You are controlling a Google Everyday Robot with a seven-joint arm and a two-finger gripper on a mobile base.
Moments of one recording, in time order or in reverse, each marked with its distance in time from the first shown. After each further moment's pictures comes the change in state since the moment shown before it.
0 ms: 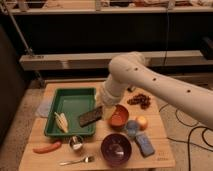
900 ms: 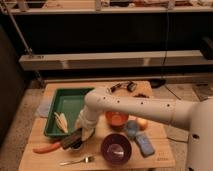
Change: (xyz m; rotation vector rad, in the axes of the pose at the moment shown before) arm -0.067 0.013 0.198 -0.144 -0.125 -0.196
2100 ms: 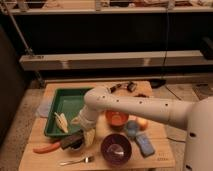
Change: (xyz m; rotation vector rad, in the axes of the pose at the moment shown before) arm -0.003 0.000 0.016 -0.048 -0.026 -0.031
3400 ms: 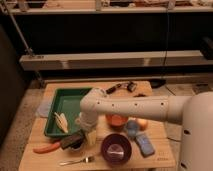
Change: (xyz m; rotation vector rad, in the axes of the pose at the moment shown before) arm 0.027 0.002 0.006 0.022 0.168 0.051
